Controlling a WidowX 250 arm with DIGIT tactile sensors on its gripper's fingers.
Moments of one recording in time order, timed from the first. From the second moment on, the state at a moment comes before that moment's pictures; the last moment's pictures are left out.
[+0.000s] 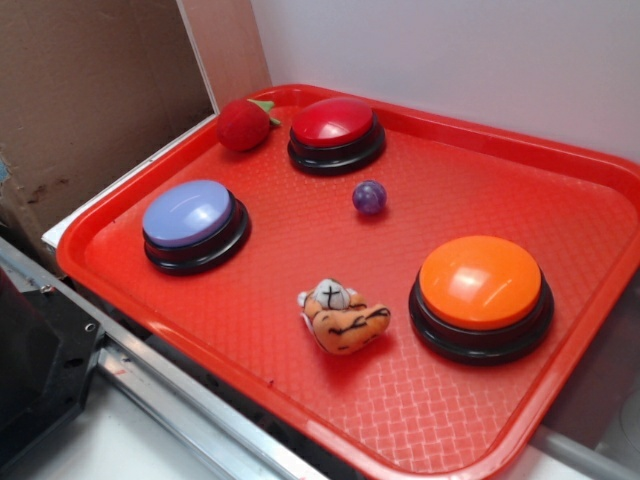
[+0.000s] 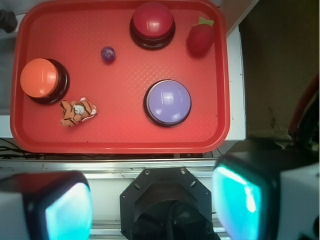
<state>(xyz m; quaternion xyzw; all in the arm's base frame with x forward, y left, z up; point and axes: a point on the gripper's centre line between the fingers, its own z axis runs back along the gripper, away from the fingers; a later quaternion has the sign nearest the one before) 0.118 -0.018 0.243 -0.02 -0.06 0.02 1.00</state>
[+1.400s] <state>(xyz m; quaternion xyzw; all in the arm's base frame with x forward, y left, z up) 0.254 -0.005 0.239 -0.02 0.02 -0.03 1.00</state>
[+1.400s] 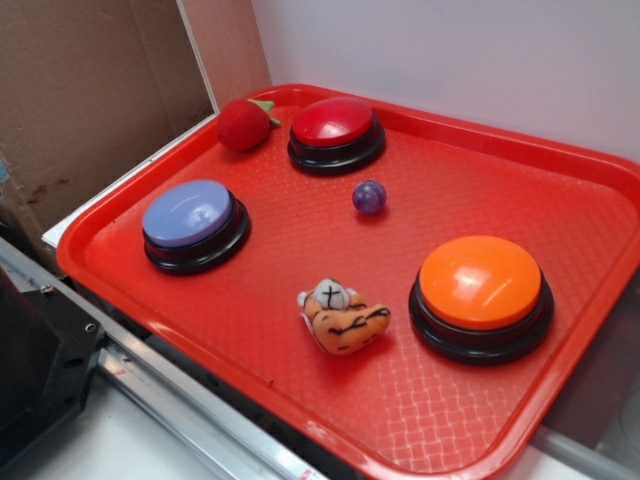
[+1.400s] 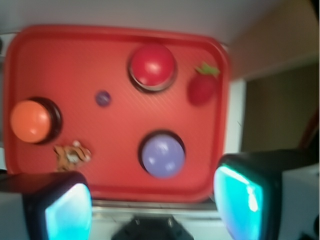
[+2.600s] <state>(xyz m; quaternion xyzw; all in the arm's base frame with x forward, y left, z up) 0.287 -0.048 0.082 -0.05 0.11 -0.20 0.97</state>
